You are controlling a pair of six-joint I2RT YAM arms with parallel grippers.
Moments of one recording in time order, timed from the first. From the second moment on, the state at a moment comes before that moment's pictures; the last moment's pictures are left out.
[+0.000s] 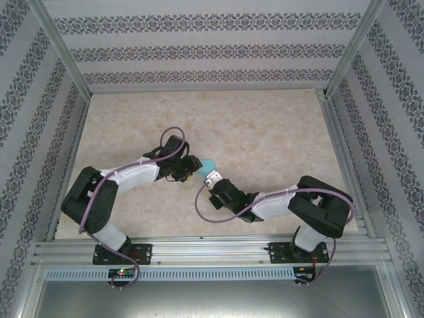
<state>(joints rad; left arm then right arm) -0.52 1.58 0.89 -0.27 0.21 -1.15 1.00 1.62 0.52 0.38 0.28 0.16</state>
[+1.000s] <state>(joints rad) -0.51 1.48 0.81 -0.32 0.12 -1.16 0.67 1.62 0.39 0.59 -0.26 0.58</state>
